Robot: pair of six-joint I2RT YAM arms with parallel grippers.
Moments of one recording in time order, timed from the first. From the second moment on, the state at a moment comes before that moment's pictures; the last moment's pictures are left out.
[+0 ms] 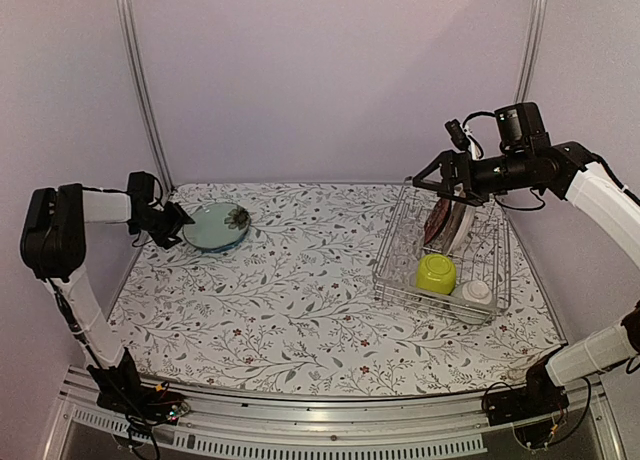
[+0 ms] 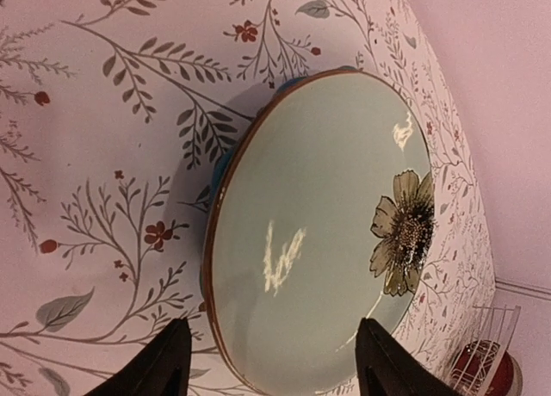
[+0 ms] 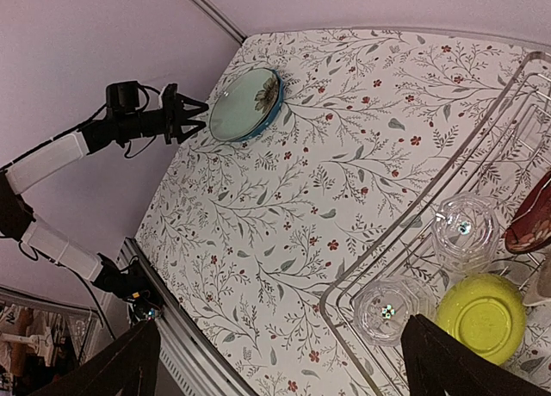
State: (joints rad) left arm 0.10 1.84 1.13 -0.21 0.31 -0.77; right arm 0.42 1.33 1.40 -0.72 -0.53 0.36
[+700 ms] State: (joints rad) left arm -0.07 1.63 1.18 -0.34 0.10 -0.62; right arm 0.37 1.32 1.43 -0.83 -0.29 0.33
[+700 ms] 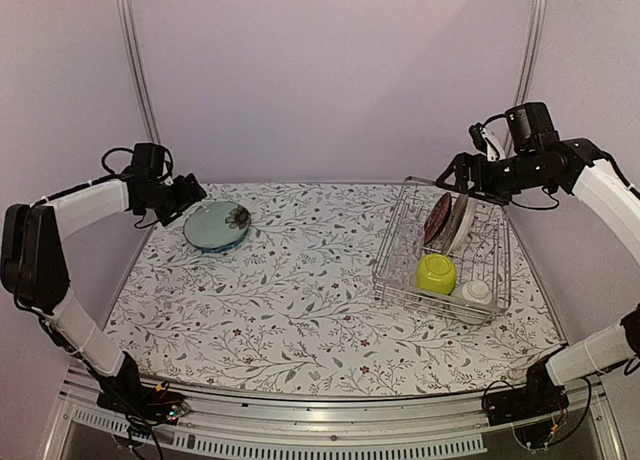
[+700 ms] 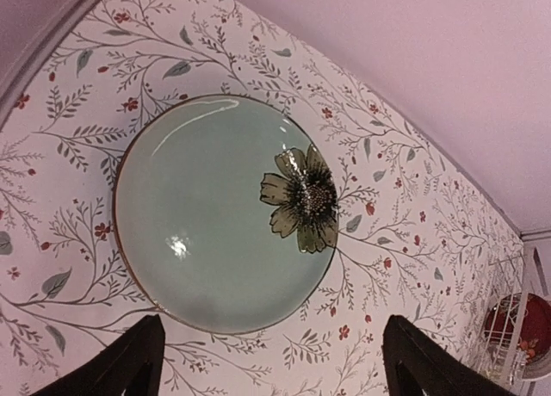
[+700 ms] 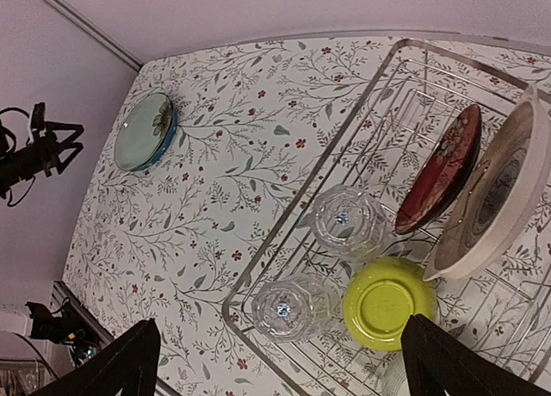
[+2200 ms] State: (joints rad) left arm -0.27 1.46 1.21 -0.45 -0.17 -0.51; right arm 0.20 1.81 1.66 -0.99 0.03 0.56
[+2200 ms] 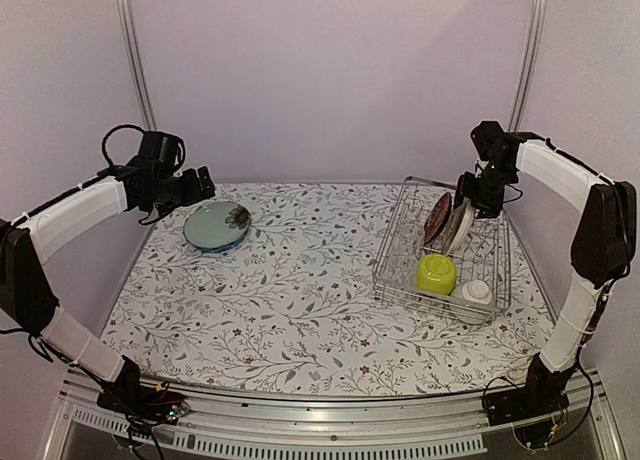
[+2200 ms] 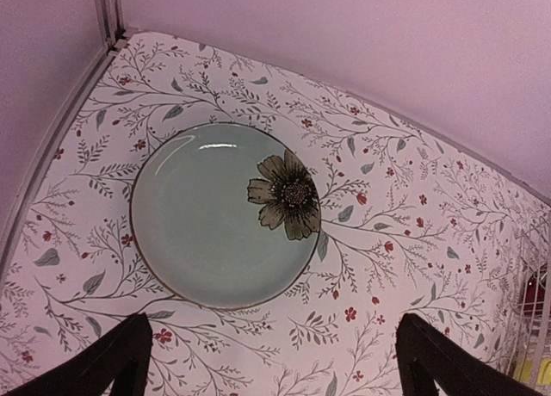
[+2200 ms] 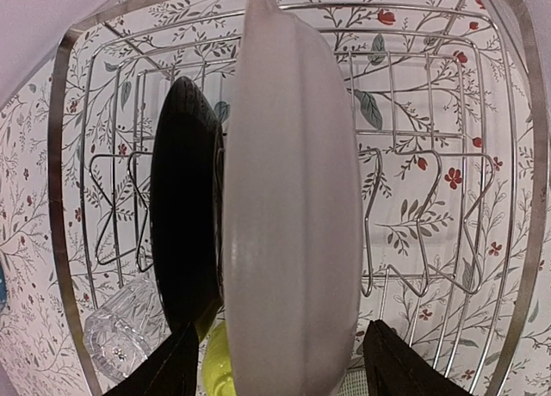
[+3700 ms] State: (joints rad) left arm -0.27 1.46 1.21 -0.45 -0.17 -0.51; right arm 0.18 1.91 1.67 -0.97 0.01 0.55
